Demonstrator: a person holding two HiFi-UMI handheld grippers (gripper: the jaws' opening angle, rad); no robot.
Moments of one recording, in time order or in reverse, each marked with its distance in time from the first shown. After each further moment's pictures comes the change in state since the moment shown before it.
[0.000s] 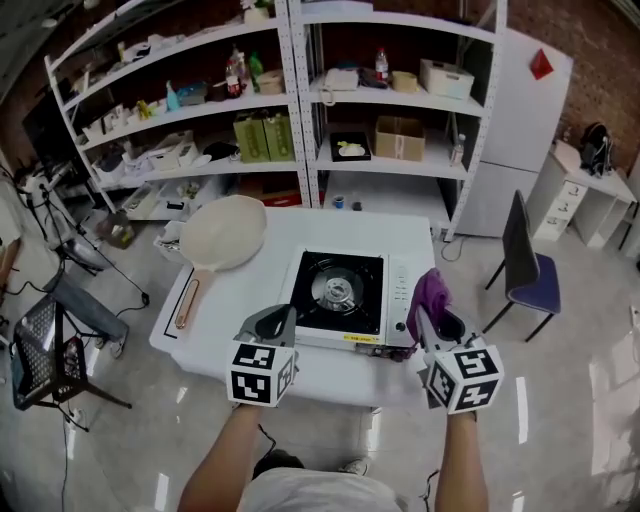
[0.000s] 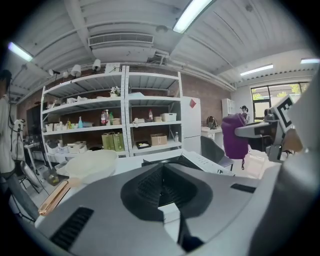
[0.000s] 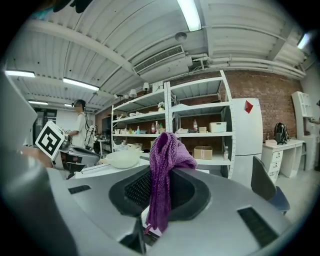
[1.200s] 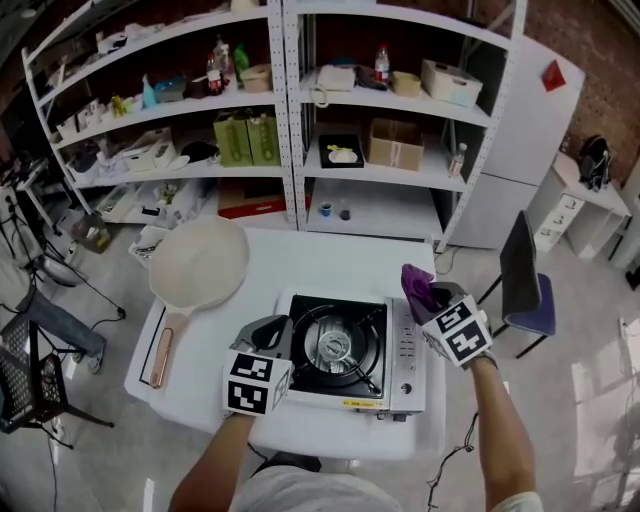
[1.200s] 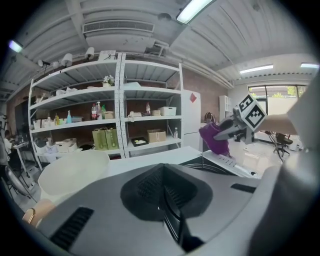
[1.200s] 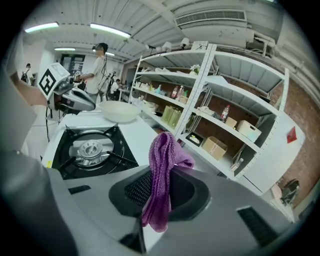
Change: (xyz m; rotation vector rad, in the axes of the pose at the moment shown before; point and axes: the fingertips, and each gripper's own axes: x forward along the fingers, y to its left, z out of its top) left arm 0.127 0.059 0.004 0.015 0.049 -0.074; right arm 0.199 -0.081 -0.035 -0.478 0.419 0.146
